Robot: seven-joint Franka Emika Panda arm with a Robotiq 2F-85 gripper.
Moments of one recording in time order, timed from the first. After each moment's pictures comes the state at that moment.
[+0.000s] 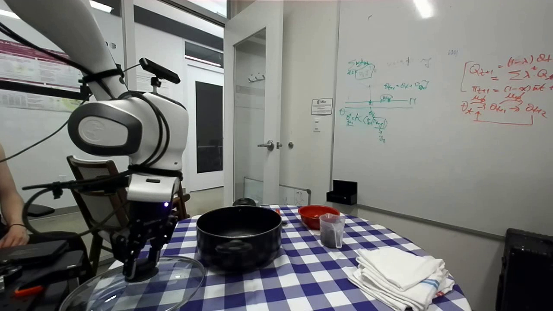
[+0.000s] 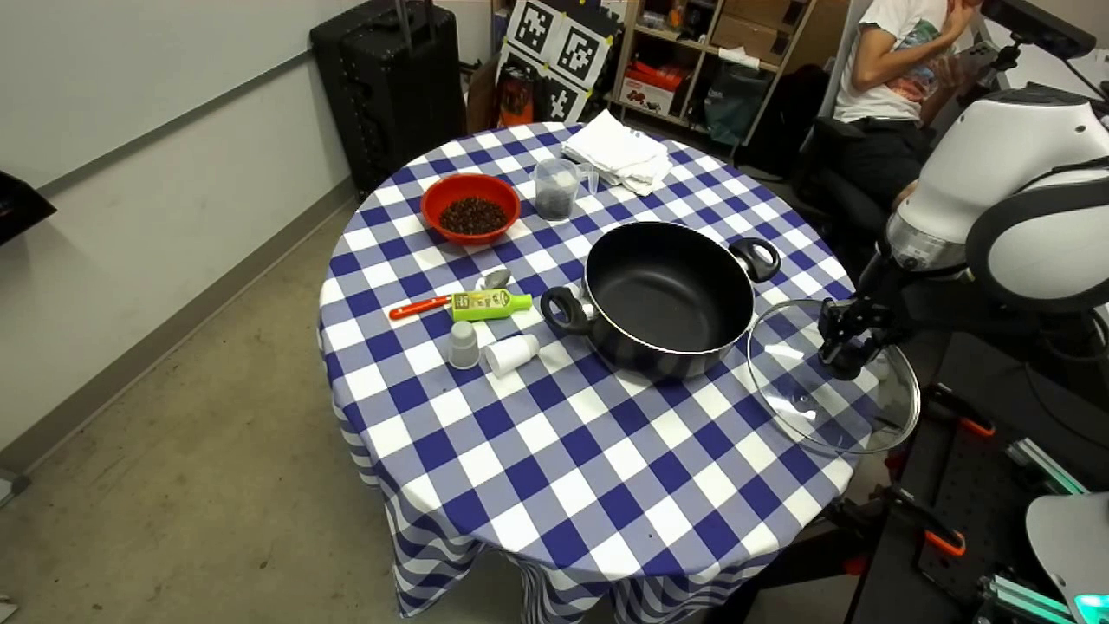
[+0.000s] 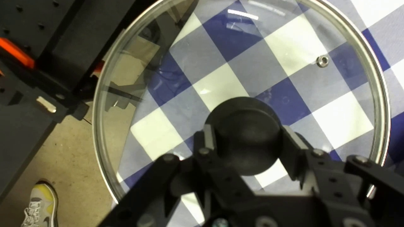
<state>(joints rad) -0.09 0.03 -0.03 -2.76 0.12 2.64 0.66</state>
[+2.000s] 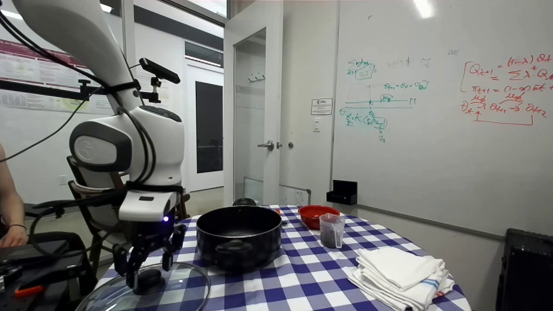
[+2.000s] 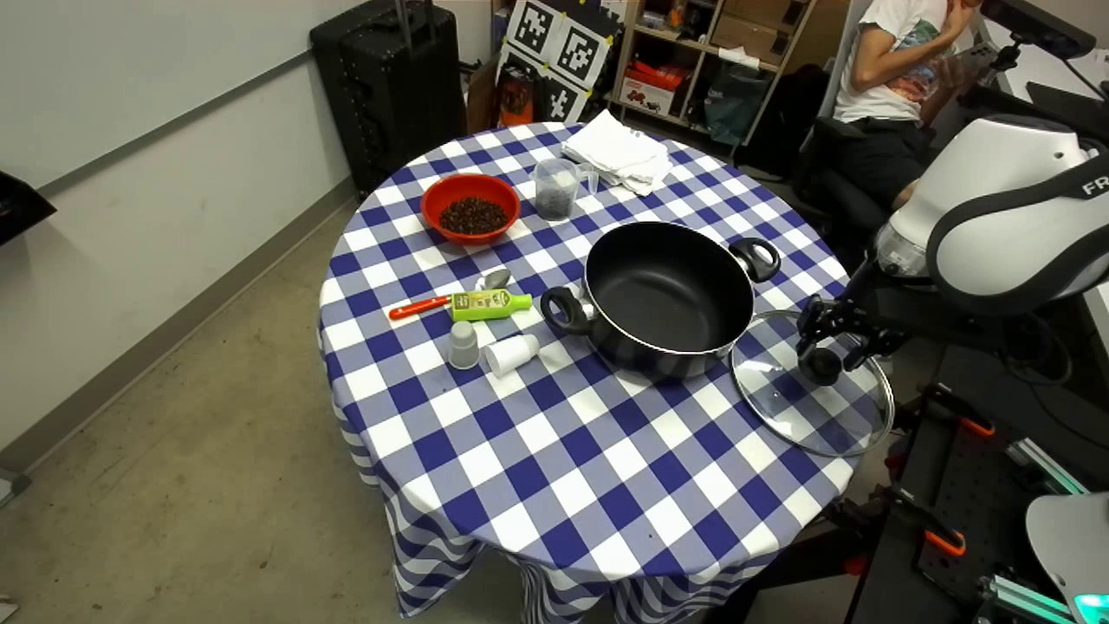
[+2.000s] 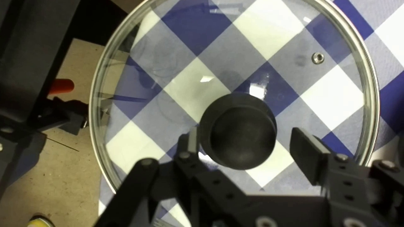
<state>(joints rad) -0.08 0.13 -0.03 -2.76 0.39 2.78 0.58</state>
